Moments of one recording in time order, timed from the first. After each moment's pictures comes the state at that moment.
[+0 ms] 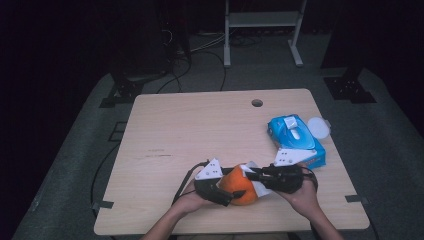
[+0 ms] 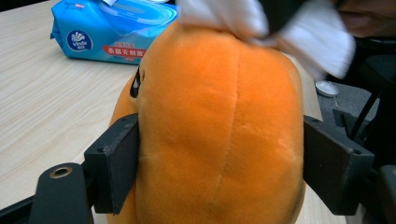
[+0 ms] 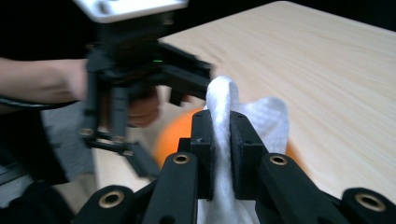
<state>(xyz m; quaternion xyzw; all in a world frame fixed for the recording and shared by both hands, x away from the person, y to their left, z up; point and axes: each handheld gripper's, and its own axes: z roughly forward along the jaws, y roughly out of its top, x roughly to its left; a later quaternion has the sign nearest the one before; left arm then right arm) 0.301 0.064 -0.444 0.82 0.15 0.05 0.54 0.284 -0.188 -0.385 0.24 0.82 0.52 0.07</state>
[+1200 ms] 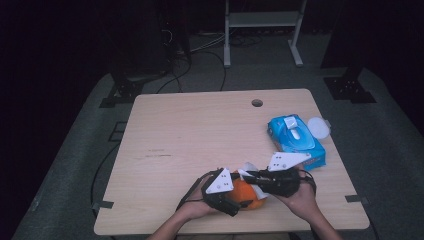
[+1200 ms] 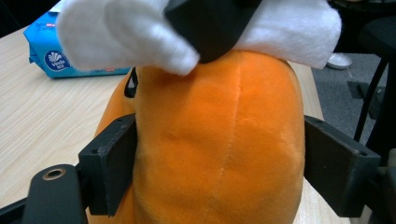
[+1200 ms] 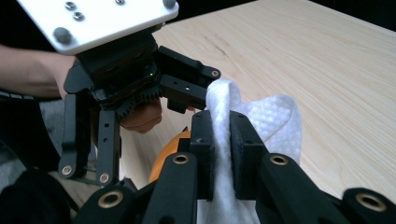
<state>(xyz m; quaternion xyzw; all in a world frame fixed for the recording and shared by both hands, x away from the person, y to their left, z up) 0.279 0.043 -0.444 0.84 0.08 0.10 0.52 0.274 -0.175 -0.381 0.22 0.84 0.49 0.09</state>
